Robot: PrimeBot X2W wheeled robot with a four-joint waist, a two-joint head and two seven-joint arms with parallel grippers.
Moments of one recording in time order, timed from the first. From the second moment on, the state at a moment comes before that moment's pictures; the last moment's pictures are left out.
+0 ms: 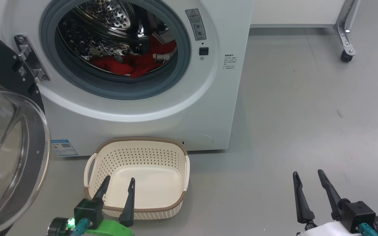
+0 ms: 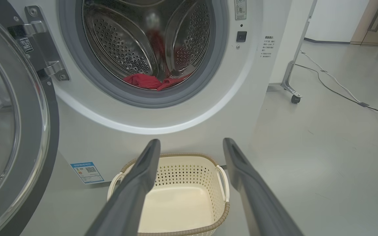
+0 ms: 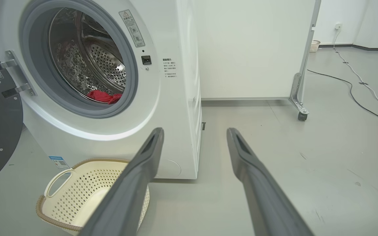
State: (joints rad) left arm 0.00 0.04 -0.29 0.25 -0.31 0.04 -0.20; right arm 0.19 -0.04 0.11 0.05 0.24 0.01 -0.26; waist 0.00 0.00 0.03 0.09
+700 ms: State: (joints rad) left arm 0.00 0.04 -0.29 0.25 -0.31 0.05 -0.20; right arm 0.19 -0.04 0.12 0.06 0.24 0.01 -0.26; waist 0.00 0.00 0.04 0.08
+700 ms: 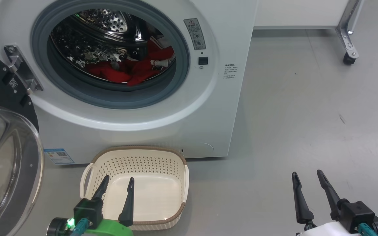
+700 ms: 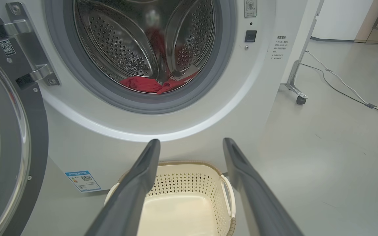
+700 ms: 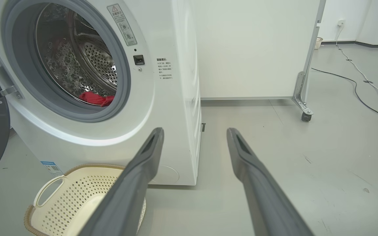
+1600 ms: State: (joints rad) left arm -0.04 0.04 -0.31 0.25 -0.31 0.05 -0.19; right arm 0.18 -0.04 0.13 0.04 0.23 0.01 -0.26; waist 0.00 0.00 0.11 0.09
